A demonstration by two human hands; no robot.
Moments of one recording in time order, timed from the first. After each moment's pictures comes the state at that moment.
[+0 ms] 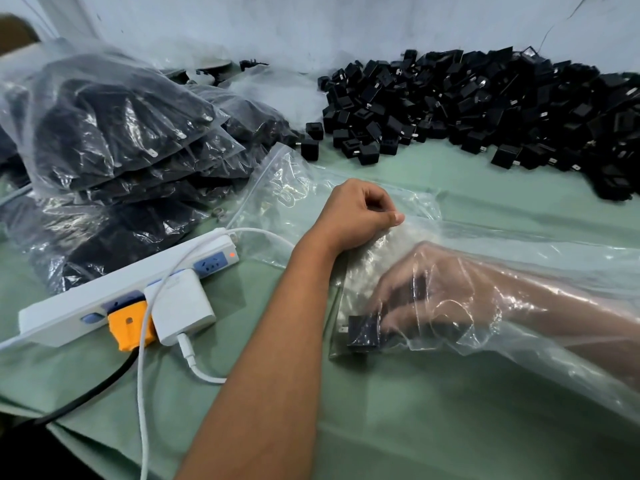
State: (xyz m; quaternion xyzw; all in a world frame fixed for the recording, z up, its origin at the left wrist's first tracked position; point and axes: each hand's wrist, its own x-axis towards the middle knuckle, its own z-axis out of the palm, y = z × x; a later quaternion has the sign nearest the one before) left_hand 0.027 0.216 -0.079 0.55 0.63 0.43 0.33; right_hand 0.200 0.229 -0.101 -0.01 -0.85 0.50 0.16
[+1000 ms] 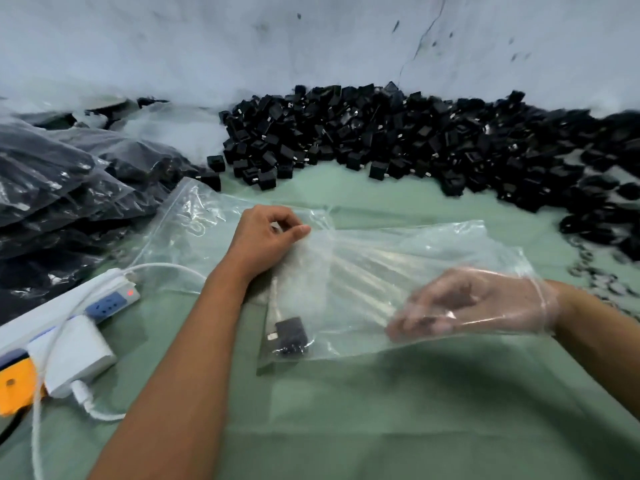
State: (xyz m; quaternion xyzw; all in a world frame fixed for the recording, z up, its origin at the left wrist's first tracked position) left_hand 0.041 0.217 -0.085 0.63 0.62 0.42 0.21; right_hand 0.390 0.215 -0.046 -0.17 -0.78 0.60 0.04
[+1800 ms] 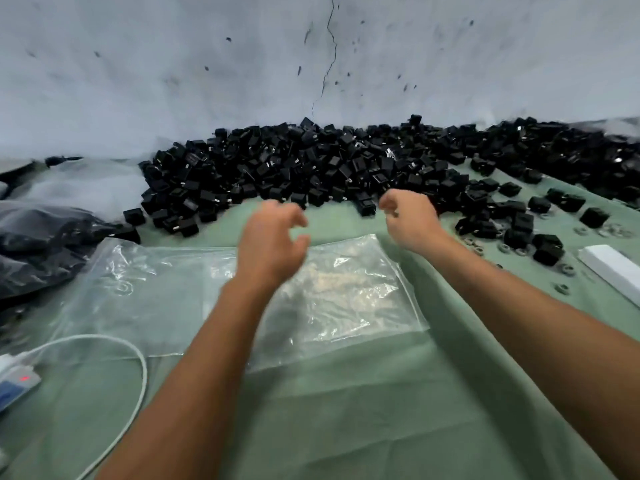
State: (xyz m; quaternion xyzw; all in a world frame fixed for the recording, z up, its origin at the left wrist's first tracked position) left_hand 0.187 0.234 -0.012 0.71 0.62 0.34 0.04; right_hand 0.434 0.325 -0.035 -0.64 -0.71 0.06 0.27
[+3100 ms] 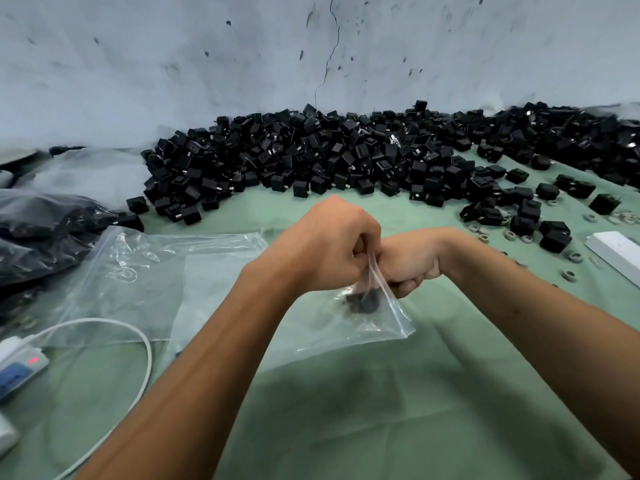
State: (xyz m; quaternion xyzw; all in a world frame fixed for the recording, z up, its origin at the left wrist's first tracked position) left_hand 0.236 0.195 0.031 0.89 0.40 0.20 0.06; right_hand 0.407 0.239 -0.003 -0.38 -0.73 0.56 -0.09
